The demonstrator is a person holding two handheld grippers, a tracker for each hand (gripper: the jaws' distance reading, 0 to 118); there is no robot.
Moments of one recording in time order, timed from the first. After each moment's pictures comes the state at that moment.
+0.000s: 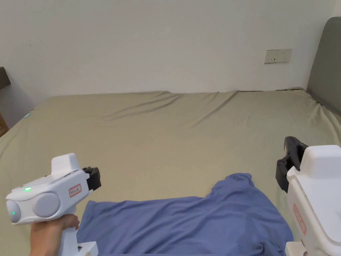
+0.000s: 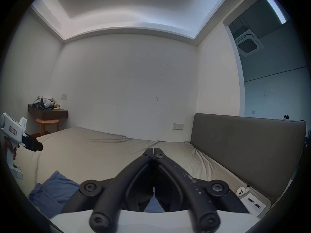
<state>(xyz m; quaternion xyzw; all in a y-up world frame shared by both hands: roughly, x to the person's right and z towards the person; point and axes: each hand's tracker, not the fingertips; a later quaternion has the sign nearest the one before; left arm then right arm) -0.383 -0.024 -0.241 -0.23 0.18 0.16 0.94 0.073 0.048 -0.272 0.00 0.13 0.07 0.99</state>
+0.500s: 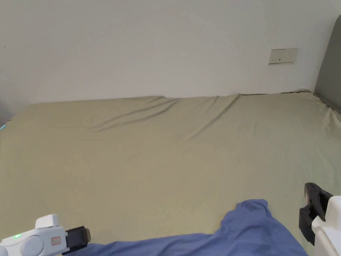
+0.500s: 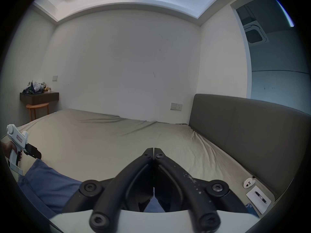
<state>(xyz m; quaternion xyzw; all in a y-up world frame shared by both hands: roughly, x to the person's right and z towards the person) -0.495 -0.177 -0.355 -0.41 0.24 0.22 0.85 0.043 -0.024 -0.390 -0.09 0.11 0.10 0.99</state>
